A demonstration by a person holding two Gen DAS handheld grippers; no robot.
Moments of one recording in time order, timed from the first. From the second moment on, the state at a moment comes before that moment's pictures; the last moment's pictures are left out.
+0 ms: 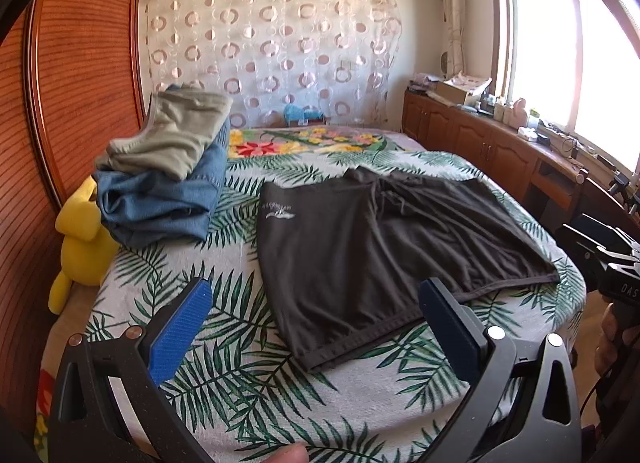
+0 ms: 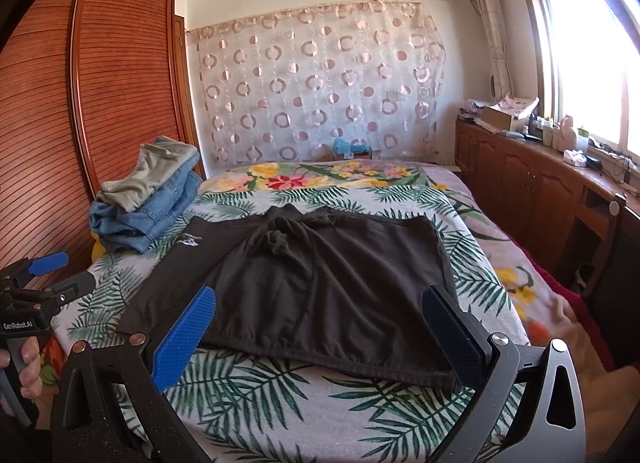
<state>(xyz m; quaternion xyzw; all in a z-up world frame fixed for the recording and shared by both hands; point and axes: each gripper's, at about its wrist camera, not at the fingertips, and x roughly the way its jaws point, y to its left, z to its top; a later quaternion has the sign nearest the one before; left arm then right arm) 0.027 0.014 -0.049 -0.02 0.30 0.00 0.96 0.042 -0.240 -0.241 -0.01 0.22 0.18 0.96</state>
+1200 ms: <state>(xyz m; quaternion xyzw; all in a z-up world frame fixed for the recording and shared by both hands) 0.038 0.050 -0.115 -0.07 0.40 -0.06 0.91 0.086 -0.241 -0.241 -0.05 0.32 0.17 0.93</state>
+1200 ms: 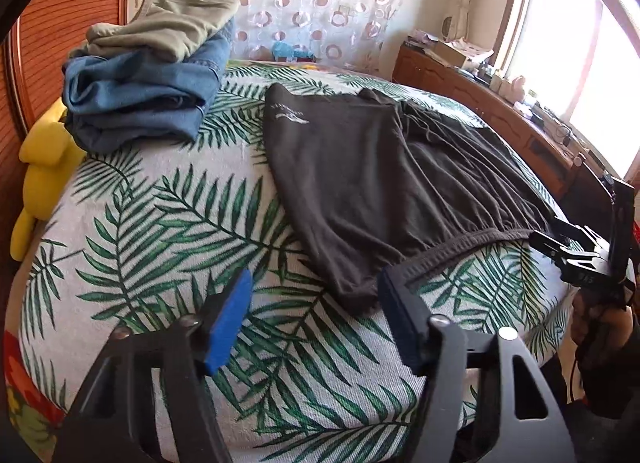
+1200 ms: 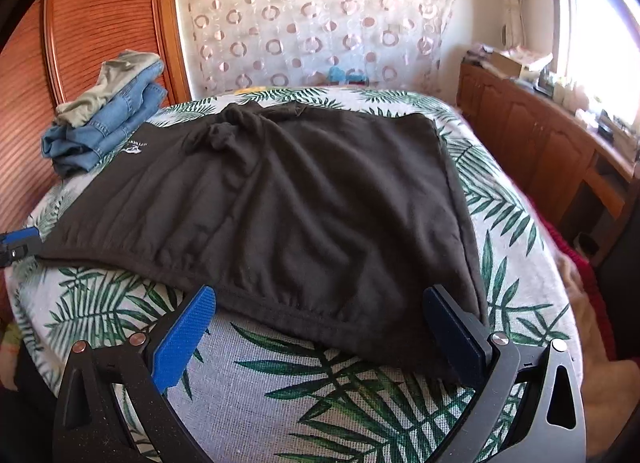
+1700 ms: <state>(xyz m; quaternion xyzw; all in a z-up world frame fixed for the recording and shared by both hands) 0.035 0.038 -0.117 -0.08 0.40 -0.09 0.91 0.082 -0.242 -0.244 -0.06 0.31 0.17 0.93</state>
